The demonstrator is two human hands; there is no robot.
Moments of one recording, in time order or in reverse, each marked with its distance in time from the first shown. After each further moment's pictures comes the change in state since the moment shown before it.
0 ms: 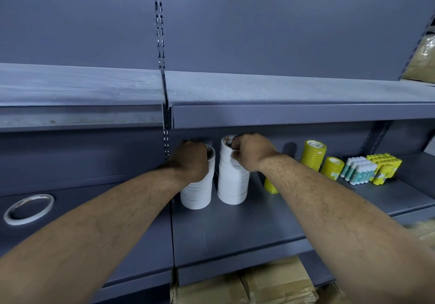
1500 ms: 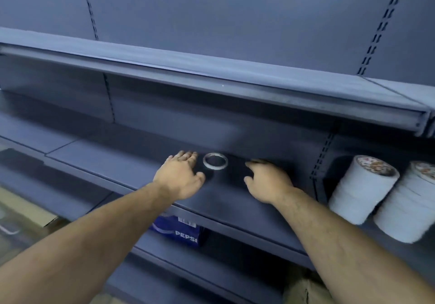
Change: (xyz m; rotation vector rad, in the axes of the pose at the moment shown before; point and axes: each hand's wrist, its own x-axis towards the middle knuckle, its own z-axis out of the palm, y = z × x) left_hand -0.279 -0.268 -0.099 0.151 -0.057 -0.627; right_hand -0.054 -0.316 0.093 0.162 -0.215 -0.455
